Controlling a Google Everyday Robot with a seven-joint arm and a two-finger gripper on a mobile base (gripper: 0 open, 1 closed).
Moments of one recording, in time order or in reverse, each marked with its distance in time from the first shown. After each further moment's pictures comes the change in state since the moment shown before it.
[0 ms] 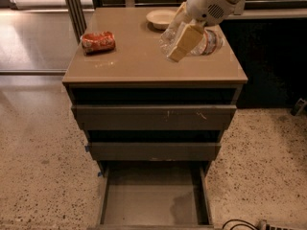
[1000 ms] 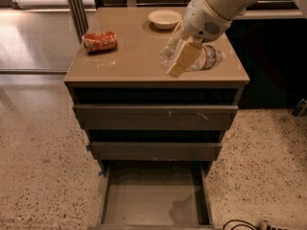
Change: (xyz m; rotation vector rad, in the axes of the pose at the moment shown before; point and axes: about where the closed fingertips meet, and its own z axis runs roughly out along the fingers) arm 0.014 0.027 0.022 -0.061 0.044 0.017
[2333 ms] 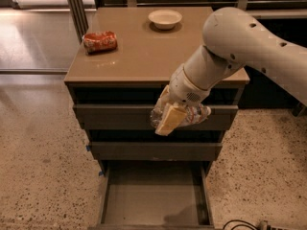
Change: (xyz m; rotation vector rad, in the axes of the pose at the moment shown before) arm 0.042 0.095 0.114 -0.148 0.004 0.038
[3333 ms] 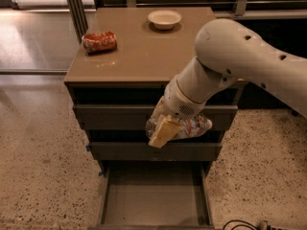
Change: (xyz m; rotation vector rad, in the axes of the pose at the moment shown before) arm -0.010 0.033 0.012 0.005 0.027 0.059
